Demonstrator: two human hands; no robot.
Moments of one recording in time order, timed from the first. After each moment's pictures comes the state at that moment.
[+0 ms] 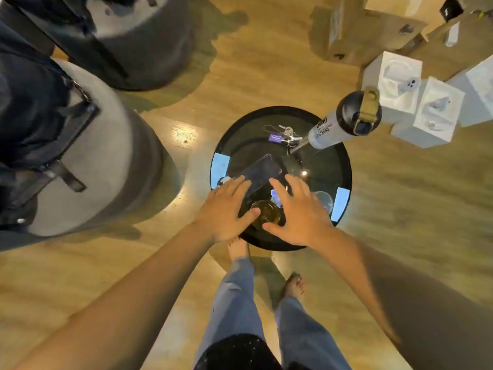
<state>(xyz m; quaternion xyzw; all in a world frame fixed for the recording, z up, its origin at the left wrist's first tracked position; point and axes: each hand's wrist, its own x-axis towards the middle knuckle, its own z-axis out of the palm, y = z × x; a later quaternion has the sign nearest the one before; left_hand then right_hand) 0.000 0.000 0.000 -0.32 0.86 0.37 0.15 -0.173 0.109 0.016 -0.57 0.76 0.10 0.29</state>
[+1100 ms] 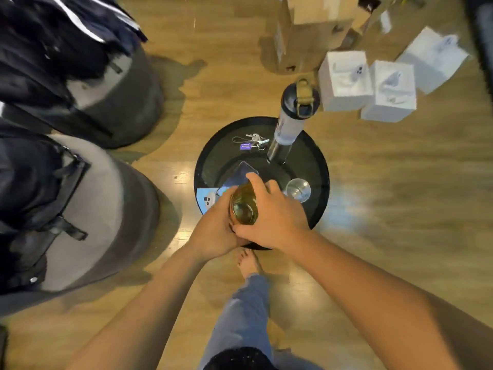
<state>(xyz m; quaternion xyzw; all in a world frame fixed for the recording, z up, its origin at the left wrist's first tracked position) -0.007 0.059 0.059 -0.28 0.79 0.54 0.00 -0.133 0.156 0.089 -0.45 0.85 -0.09 0.26</state>
